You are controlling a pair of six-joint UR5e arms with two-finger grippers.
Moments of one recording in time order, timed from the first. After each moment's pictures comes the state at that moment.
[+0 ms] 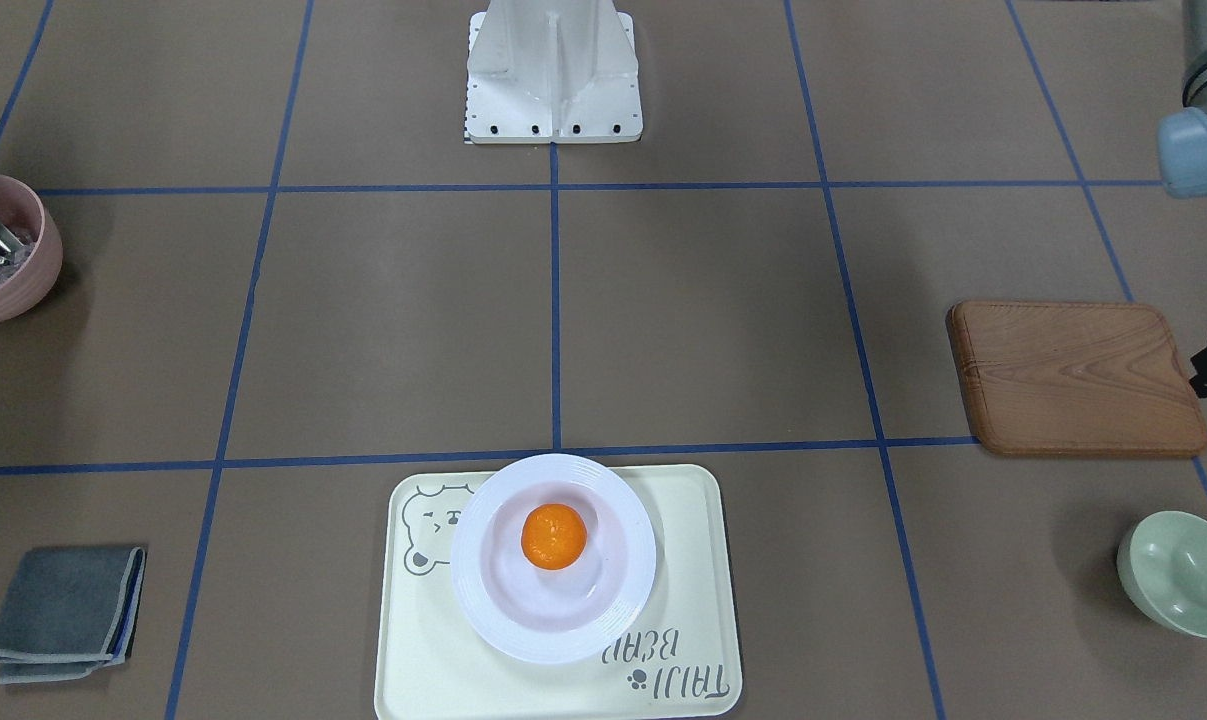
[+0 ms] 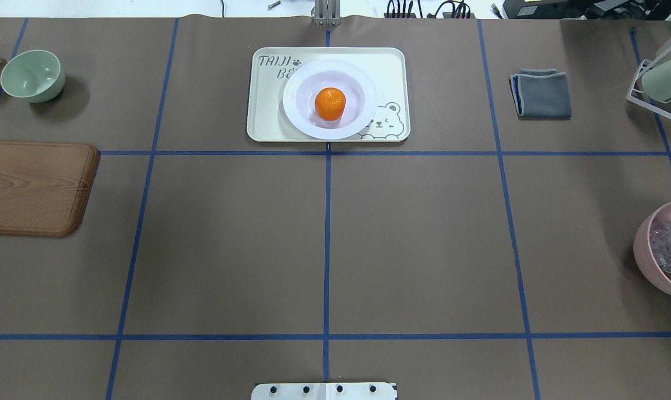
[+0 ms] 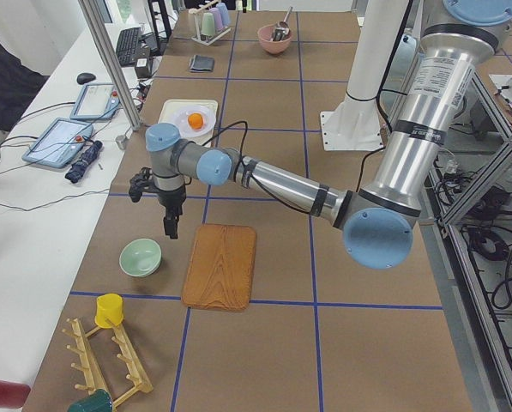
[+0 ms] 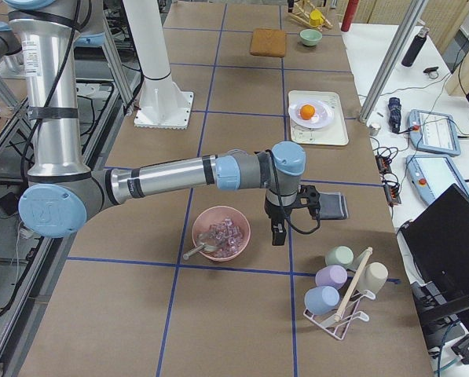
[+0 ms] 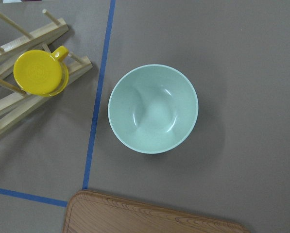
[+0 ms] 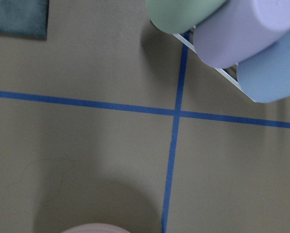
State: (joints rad) left arm -1.37 -1.83 -1.60 -1.53 -2.20 -0.32; right arm 1.49 -1.55 1.77 -1.72 2.25 0.00
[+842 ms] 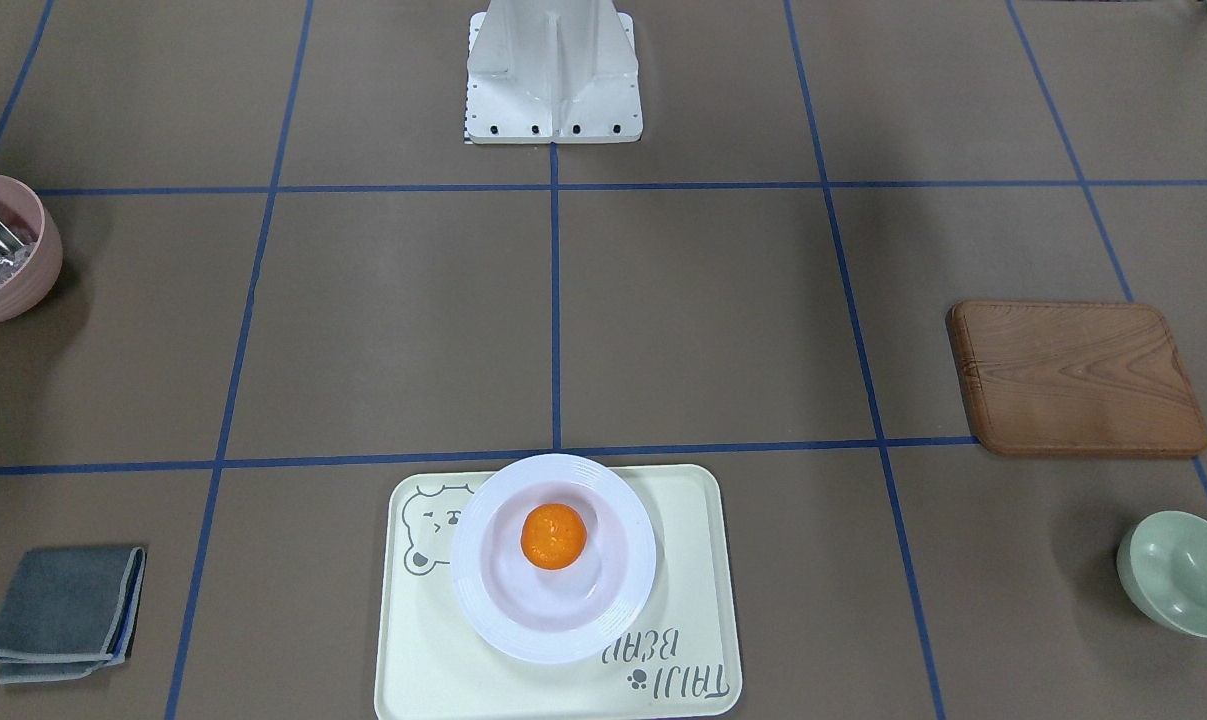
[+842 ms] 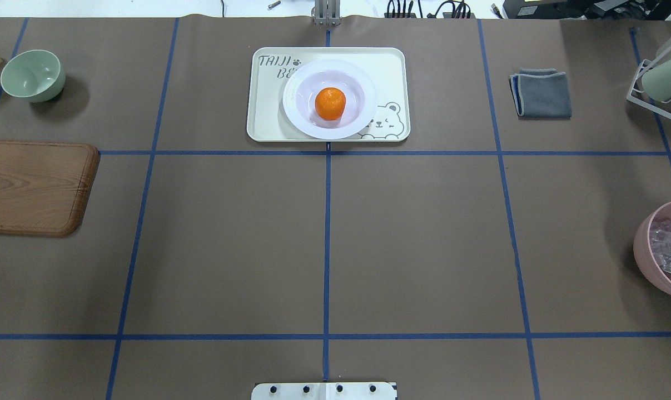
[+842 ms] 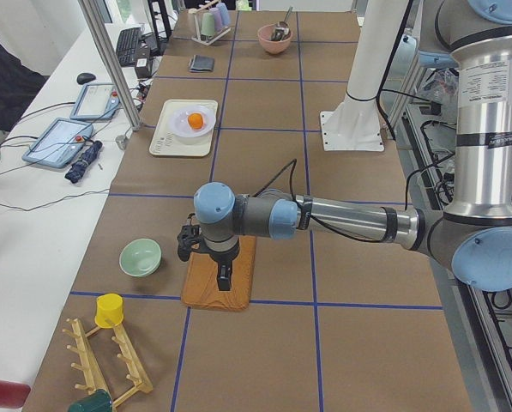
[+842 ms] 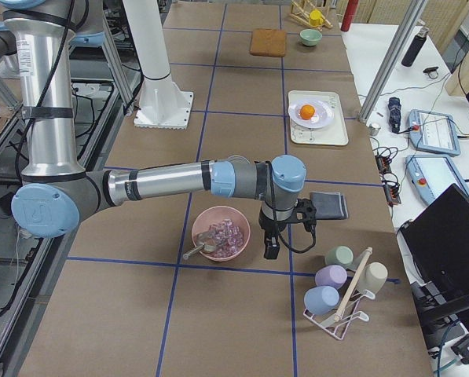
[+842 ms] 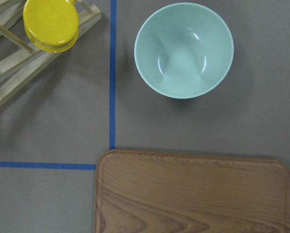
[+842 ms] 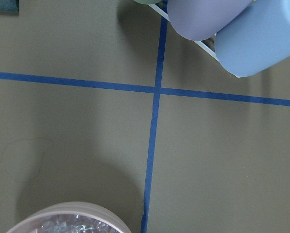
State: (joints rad) left arm -1.51 -1.49 -1.76 -1.52 -2.35 -0.10; right arm 1.53 -1.55 1.72 -1.77 2.28 -0.07
